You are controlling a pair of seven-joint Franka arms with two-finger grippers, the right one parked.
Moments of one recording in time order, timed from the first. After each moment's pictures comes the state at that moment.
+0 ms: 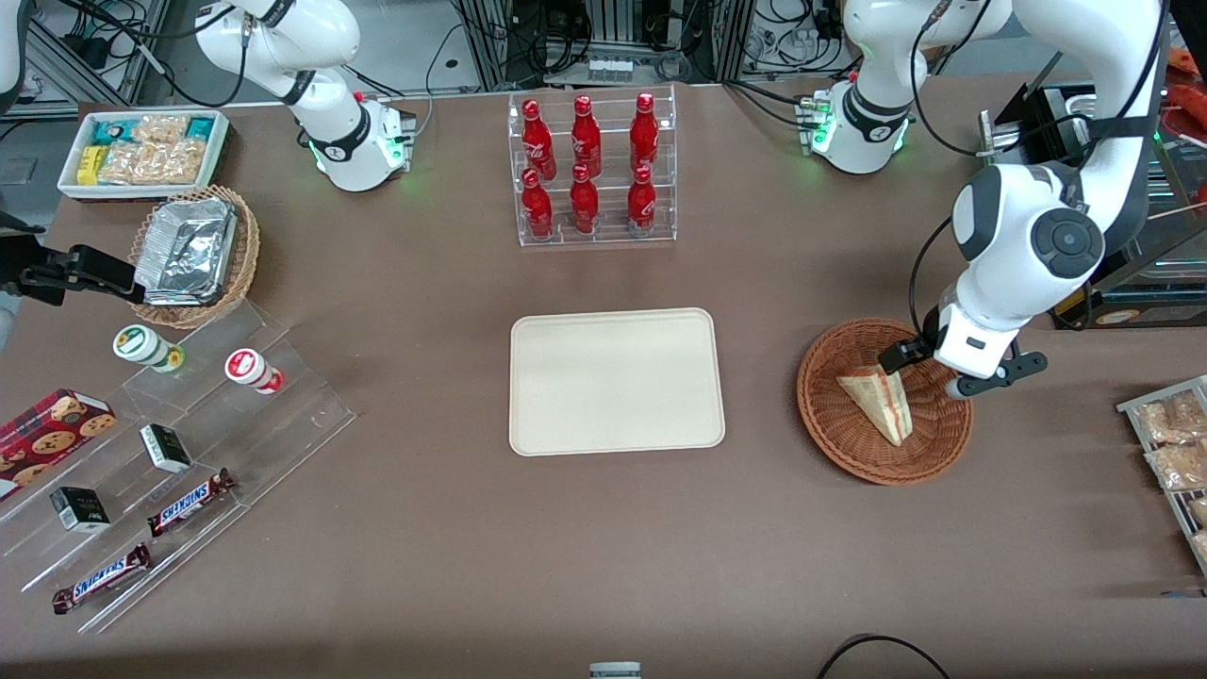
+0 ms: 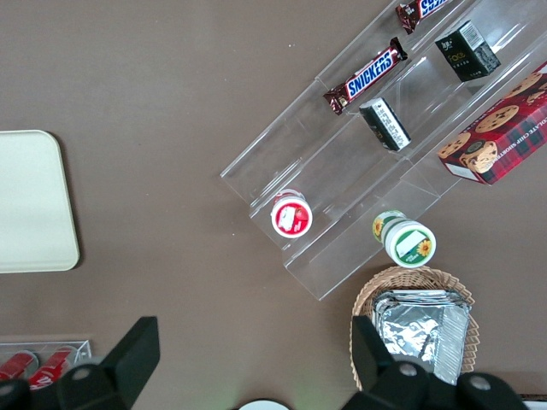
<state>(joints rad) 0.03 0.12 -0.14 -2.19 0.01 2.31 -0.55</state>
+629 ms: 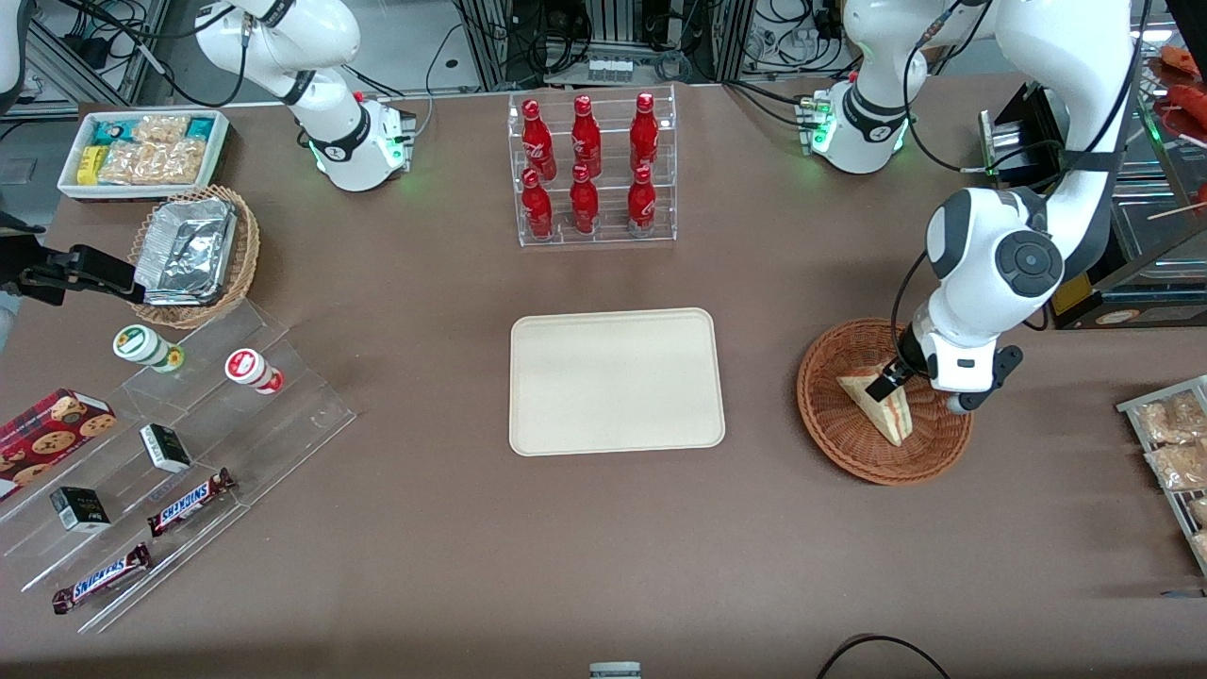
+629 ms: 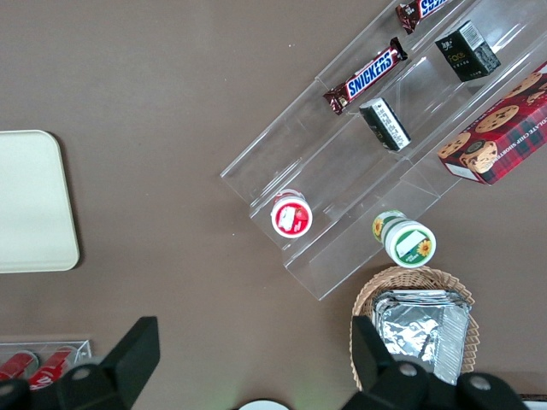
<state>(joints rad) 0.02 0.18 -0.17 -2.19 0.01 2.40 -0.87</state>
